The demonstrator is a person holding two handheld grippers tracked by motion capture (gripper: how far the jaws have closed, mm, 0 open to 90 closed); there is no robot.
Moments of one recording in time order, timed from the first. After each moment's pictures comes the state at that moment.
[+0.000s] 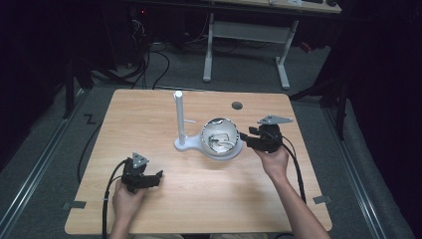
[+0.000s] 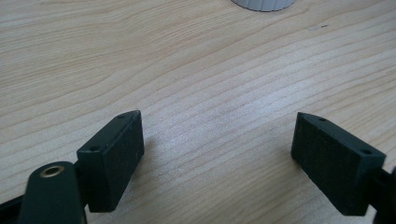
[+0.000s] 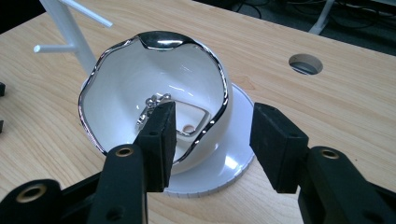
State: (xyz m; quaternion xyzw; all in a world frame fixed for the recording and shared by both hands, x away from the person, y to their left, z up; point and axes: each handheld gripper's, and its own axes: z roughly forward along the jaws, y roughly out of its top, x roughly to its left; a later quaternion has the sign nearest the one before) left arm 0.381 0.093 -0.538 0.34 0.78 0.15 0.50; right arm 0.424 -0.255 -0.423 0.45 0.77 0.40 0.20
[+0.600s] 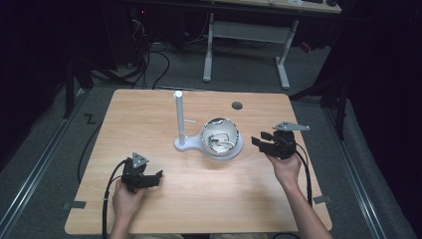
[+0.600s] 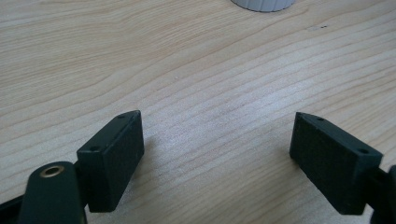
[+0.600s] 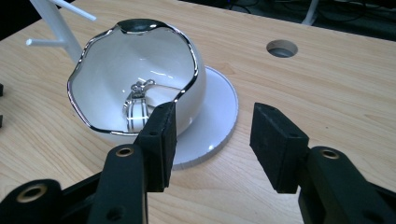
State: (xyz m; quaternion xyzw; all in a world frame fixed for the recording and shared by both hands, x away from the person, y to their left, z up) left arm 0.381 0.093 -0.537 0.34 0.78 0.14 0.50; right arm 0.402 -0.290 -0.426 0.48 0.75 0.41 0.20
